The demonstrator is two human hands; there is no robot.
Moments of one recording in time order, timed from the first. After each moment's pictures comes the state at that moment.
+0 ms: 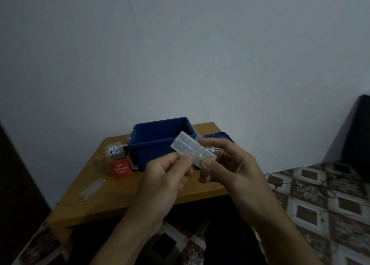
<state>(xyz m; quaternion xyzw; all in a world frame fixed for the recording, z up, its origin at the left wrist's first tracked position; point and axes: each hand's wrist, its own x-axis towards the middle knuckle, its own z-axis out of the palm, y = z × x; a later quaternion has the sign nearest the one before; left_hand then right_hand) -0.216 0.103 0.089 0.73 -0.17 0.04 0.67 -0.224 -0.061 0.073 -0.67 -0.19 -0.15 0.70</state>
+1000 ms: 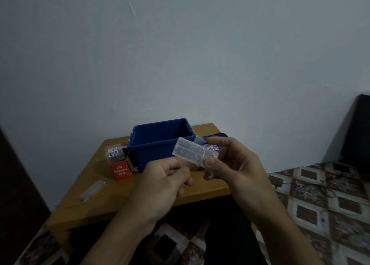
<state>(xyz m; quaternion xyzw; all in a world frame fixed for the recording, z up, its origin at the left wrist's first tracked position) -0.218 0.108 0.096 0.79 -0.12 0.00 0.60 -0.221 -0.067 0.071 -0.69 -0.15 -0.18 0.69</state>
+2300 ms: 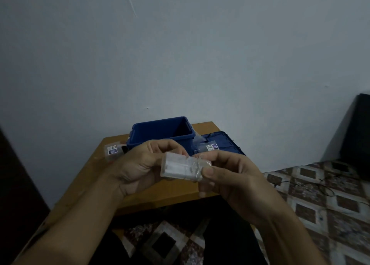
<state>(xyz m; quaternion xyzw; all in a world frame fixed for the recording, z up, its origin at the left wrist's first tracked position) -0.164 0.141 0.115 0.62 -0.27 -0.24 0.70 -0.222 -0.069 0.073 -0.54 -0.22 0.06 0.81</state>
